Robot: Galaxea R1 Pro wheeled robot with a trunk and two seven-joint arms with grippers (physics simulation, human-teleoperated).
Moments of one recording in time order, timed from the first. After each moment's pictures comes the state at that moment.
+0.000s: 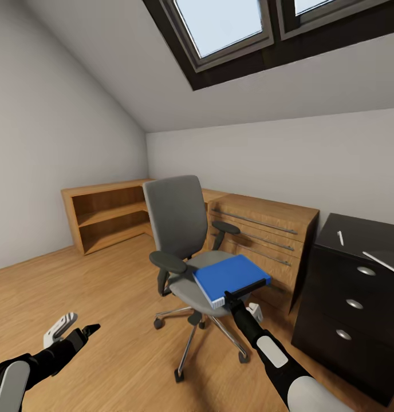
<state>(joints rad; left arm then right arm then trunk) -0.17 0.02 0.51 -1.49 0.66 0.95 0.07 -0.60 0.07 0.07 -0.40 -1.13 0.07 0.48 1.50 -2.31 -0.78</state>
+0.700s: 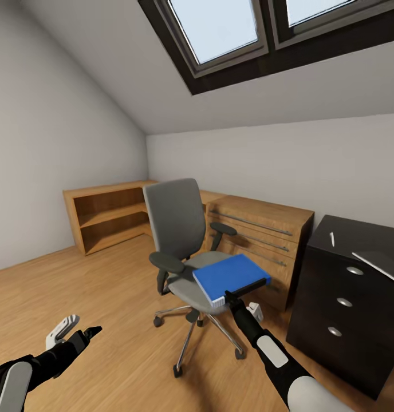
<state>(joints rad) -0.17 0.02 0.50 -1.47 0.66 0.95 0.08 -0.60 0.07 0.07 -0.41 -1.13 0.06 0.48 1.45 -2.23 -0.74</state>
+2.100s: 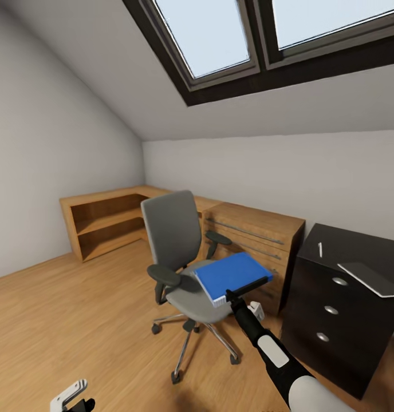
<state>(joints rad) -0.17 0.02 0.45 -0.83 0.23 0.43 0.07 -0.60 0.06 0.07 -0.41 -1.11 0.04 0.49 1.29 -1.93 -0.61</state>
